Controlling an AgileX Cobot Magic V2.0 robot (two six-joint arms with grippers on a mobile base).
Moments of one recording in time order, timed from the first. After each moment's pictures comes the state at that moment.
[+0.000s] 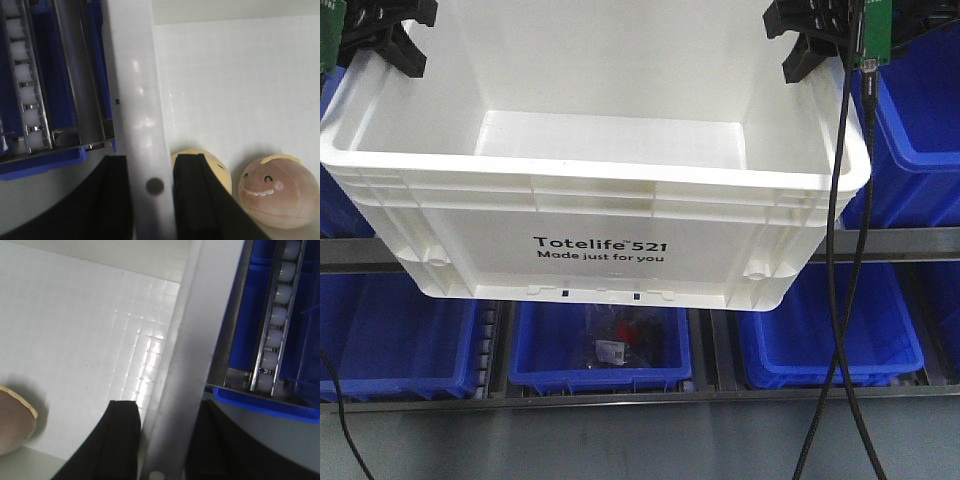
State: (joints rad) left arm -0.14 1.65 -1.84 -0.16 1.33 -0.06; right arm 0.25 1.70 -1.86 0.12 1.30 -0.01
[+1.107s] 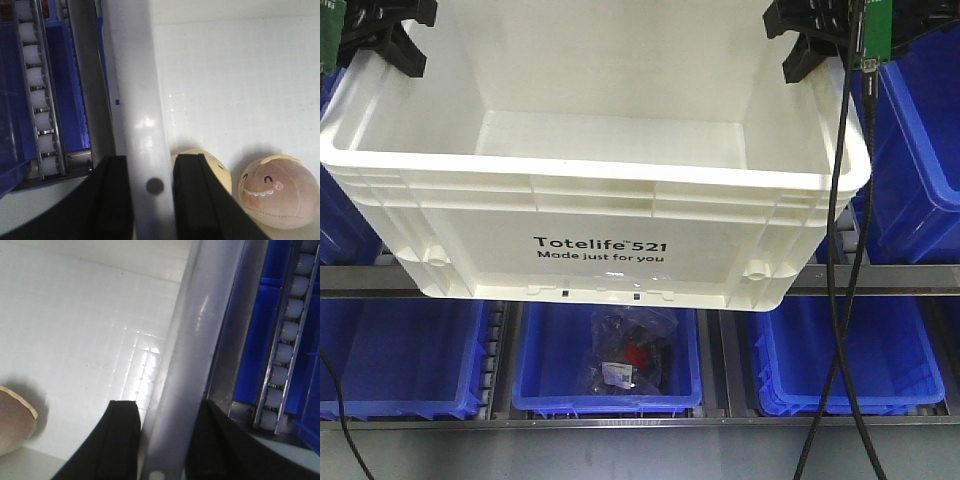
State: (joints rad) left arm -0.14 1.65 -1.84 -0.16 1.33 -0.06; right arm 0.25 1.70 -1.86 0.12 1.30 -0.01
